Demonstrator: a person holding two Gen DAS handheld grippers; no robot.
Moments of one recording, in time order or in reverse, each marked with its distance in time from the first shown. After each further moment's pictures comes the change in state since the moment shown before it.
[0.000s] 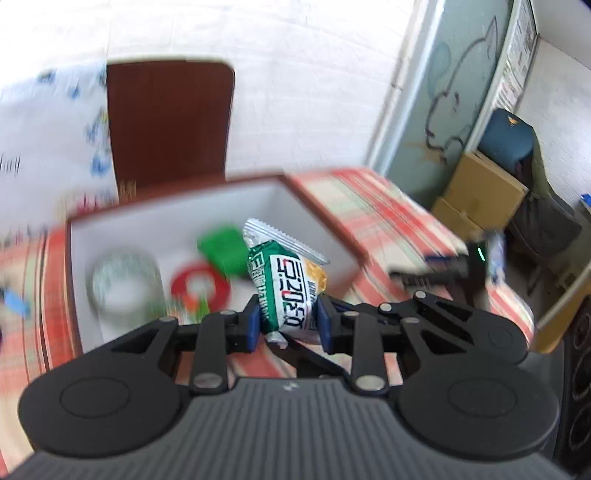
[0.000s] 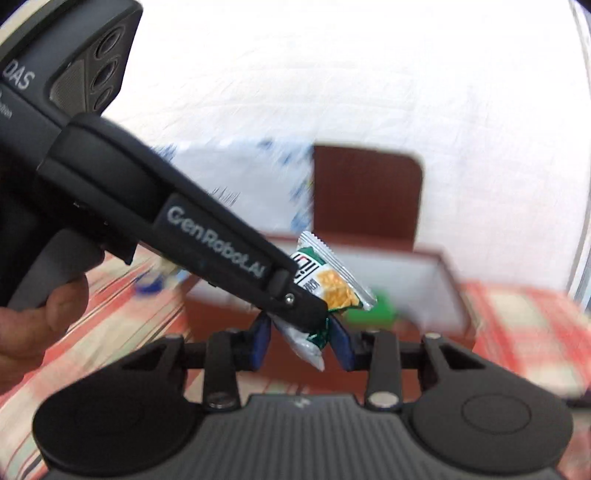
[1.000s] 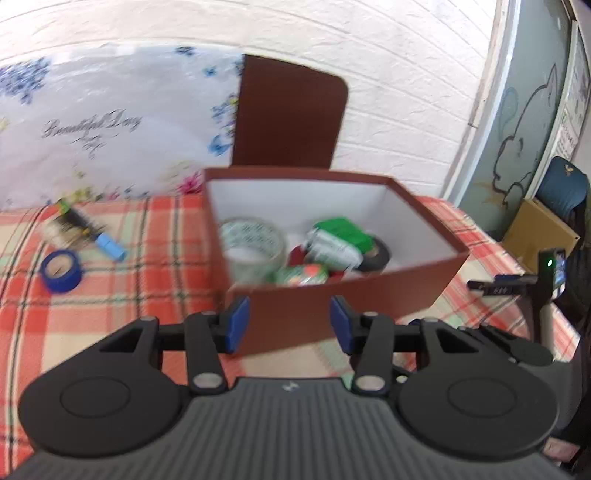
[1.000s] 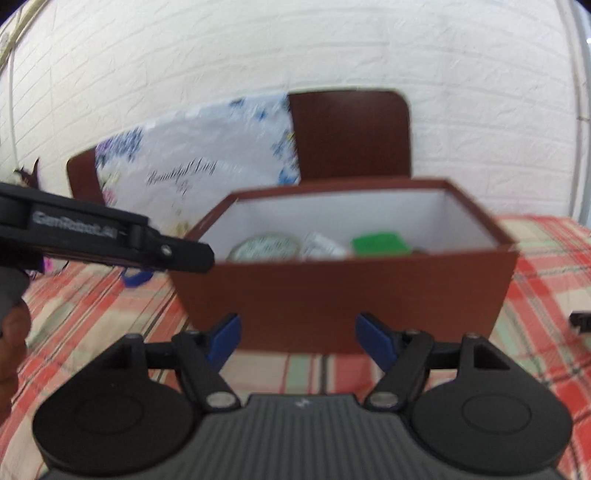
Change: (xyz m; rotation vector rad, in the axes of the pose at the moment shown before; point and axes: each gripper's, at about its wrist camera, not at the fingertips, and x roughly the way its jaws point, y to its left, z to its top) left arm -0.041 0.076 -0.087 -0.141 -0.114 0.197; right arm 0.038 0.025 -0.036 0.162 0.147 0.004
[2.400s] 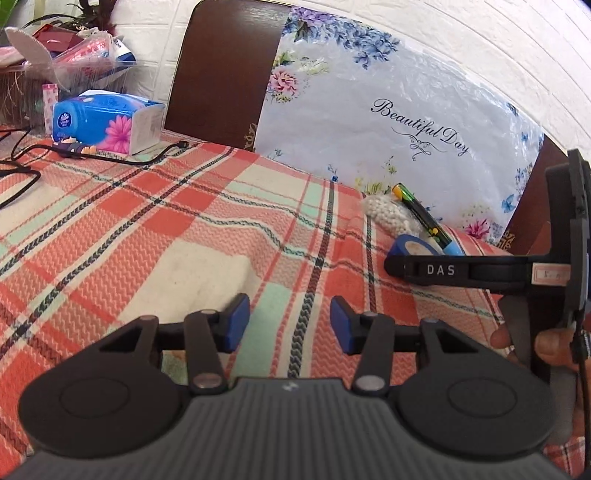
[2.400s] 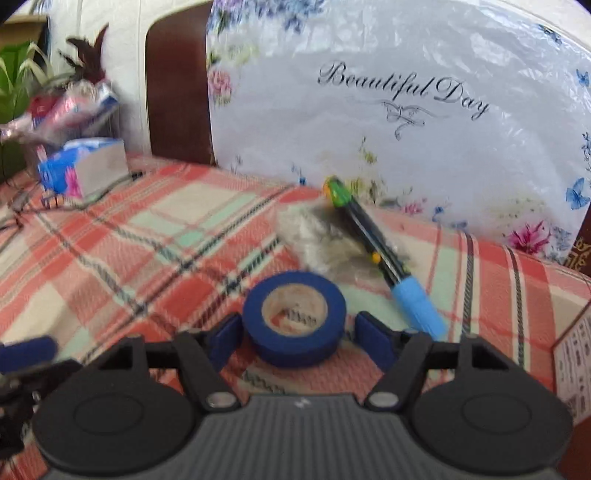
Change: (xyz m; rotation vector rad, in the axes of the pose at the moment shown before) left arm -0.026 0.256 -0.085 -0.363 -0.187 0.406; right arm 0.243 0.236 0.049 -0.309 0.174 0.212
